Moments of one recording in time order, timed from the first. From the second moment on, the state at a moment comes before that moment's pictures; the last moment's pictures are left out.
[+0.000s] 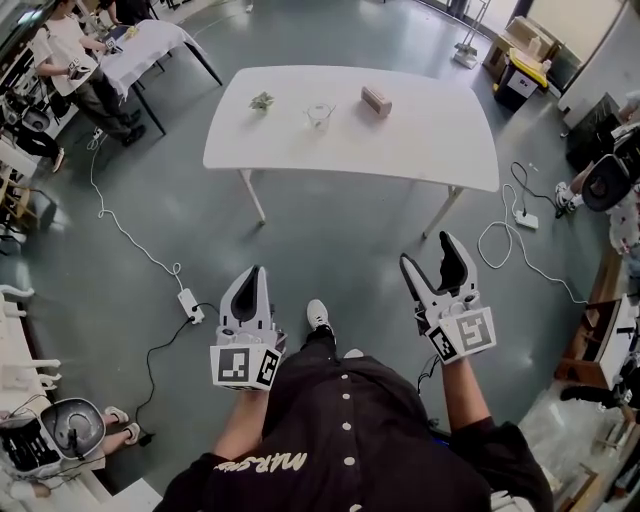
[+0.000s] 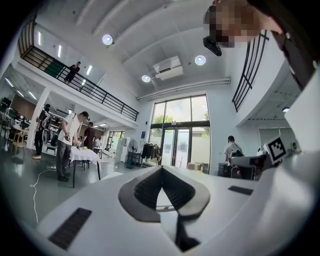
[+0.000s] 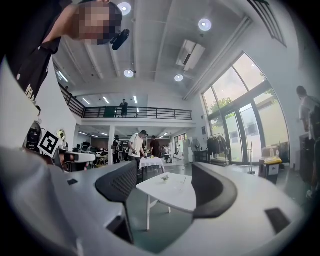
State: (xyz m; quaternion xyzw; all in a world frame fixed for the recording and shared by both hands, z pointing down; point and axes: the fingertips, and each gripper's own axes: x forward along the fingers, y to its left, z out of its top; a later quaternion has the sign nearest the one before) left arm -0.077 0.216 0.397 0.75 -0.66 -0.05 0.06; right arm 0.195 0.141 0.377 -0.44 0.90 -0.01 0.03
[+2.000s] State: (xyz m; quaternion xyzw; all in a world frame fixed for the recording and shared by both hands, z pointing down) left arm -0.142 -0.042 0.410 0.78 -0.62 -0.04 0.07; right arm 0.114 -0.105 0.388 -0.46 0.89 -0.02 0.00
